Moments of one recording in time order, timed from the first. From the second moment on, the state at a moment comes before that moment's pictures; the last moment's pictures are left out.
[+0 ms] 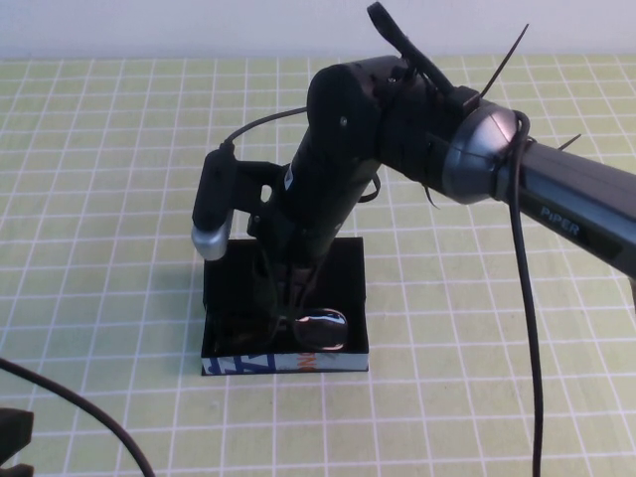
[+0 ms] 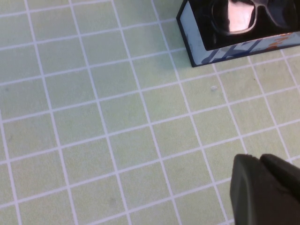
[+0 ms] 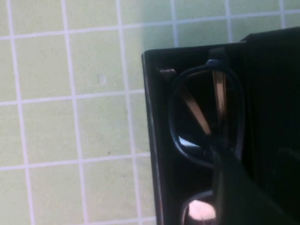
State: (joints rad) right arm 0.75 2.11 -1.94 0.29 1.13 -0.85; left arm -0.17 0.61 -0.66 -0.26 1.04 0.14
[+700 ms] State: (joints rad) right arm 0.75 2.24 -1.94 0.63 0.97 -0.92; left arm -0.17 0.61 -0.66 -0.26 1.05 0.14
